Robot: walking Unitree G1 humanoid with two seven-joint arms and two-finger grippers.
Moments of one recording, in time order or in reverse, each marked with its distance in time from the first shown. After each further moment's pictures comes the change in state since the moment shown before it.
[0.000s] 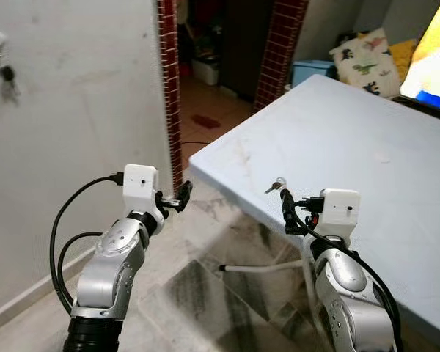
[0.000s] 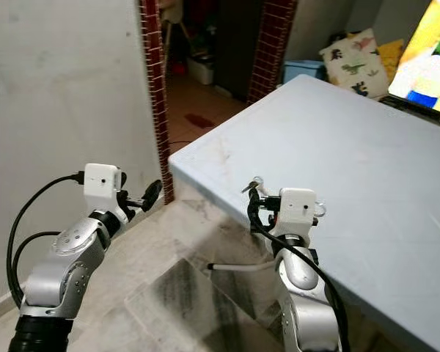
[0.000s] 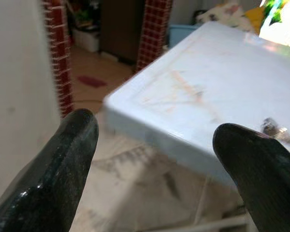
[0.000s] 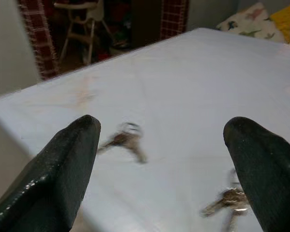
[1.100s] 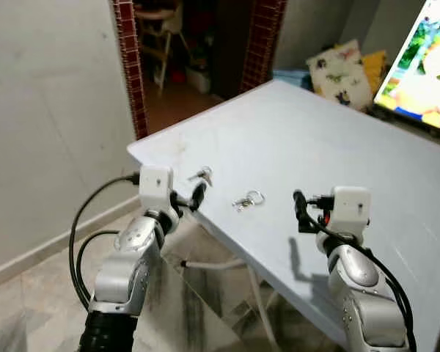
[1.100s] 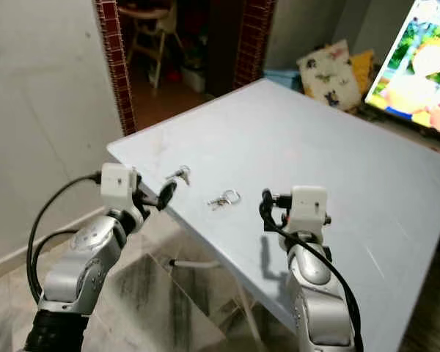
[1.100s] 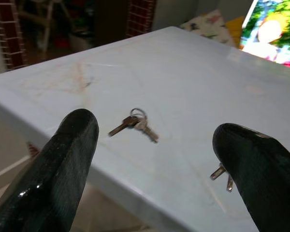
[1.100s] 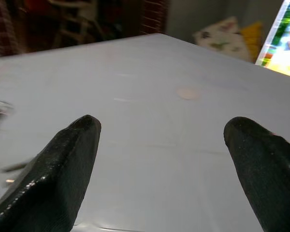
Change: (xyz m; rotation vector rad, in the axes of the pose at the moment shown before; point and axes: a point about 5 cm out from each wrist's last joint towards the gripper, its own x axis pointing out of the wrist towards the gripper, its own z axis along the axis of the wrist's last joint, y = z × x) left arm 0.006 -0.001 -0.002 -0.010 -0.009 0.038; right arm 0.009 -0.001 0.007 -0.040 -0.014 0.009
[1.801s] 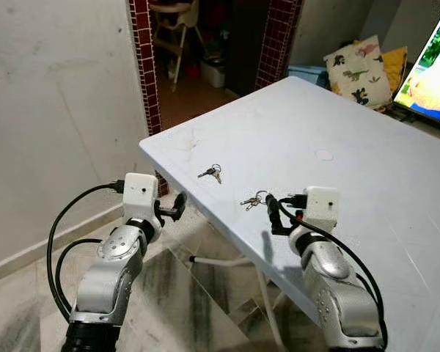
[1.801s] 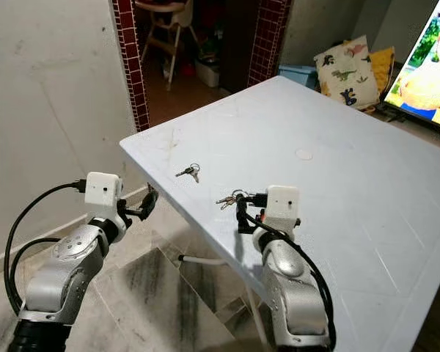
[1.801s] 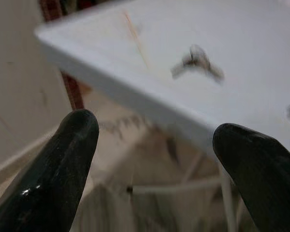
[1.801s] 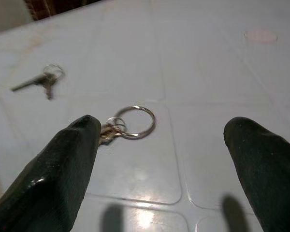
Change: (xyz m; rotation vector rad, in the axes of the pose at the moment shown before) left arm -0.024 0.026 -0.030 0.100 0.180 0.026; right arm 0.016 0.032 -0.020 0.117 0.202 0.031
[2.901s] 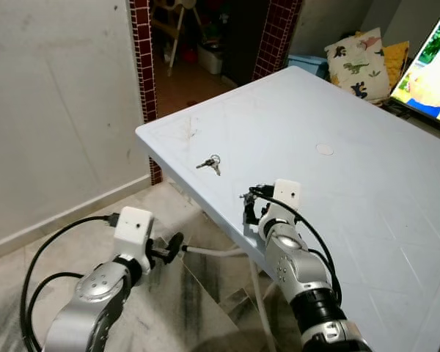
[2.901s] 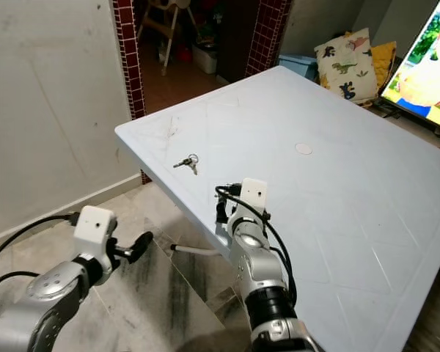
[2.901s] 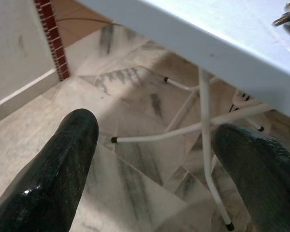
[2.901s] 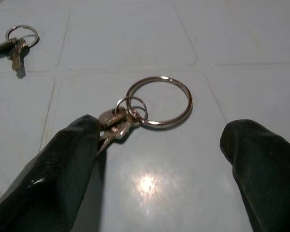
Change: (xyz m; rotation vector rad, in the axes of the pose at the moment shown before) left arm -0.049 -0.002 -0.015 0.000 0.111 -0.010; right arm 0.051 0.033 -0.020 0.114 0.073 -0.033
